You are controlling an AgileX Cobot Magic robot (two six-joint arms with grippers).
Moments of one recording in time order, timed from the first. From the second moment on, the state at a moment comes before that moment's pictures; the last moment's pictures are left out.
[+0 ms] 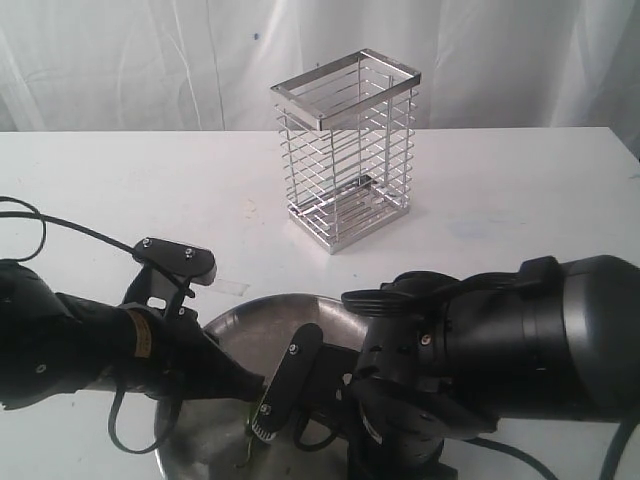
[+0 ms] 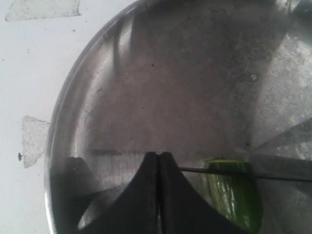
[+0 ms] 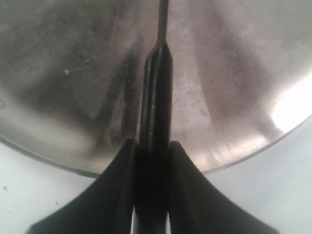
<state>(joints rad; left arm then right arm) -0.61 1.56 -0.61 0.08 0.04 -0.38 1.02 1.66 -0.85 -0.30 0.73 0.10</state>
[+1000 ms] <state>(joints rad) -0.65 1.66 -0.61 0.08 -0.02 -0.38 1.02 1.66 -0.85 -0.30 0.75 0.11</state>
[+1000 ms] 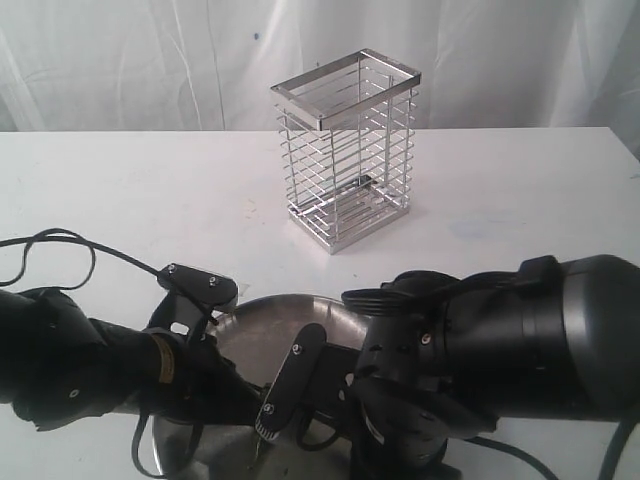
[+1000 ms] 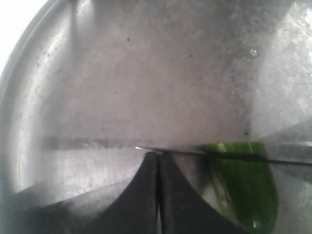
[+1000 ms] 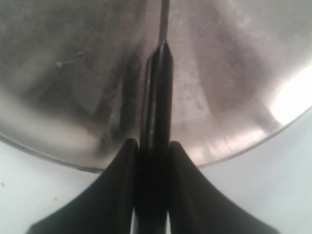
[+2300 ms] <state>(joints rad) -0.64 1.56 -0.61 0.08 0.00 -0.33 1.02 1.66 -0.85 -0.30 0.77 0.11</state>
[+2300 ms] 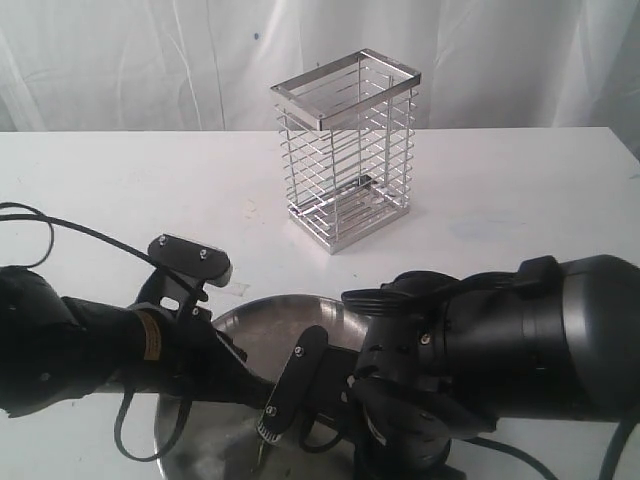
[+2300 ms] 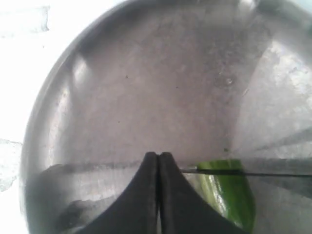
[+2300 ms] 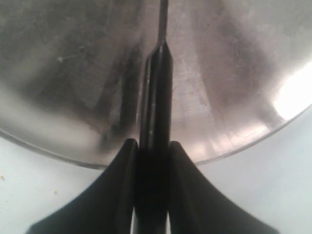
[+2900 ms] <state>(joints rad) -0.64 1.70 -0.61 0.08 -0.10 -0.34 1.02 1.66 -0.85 -0.30 0.78 0.11</state>
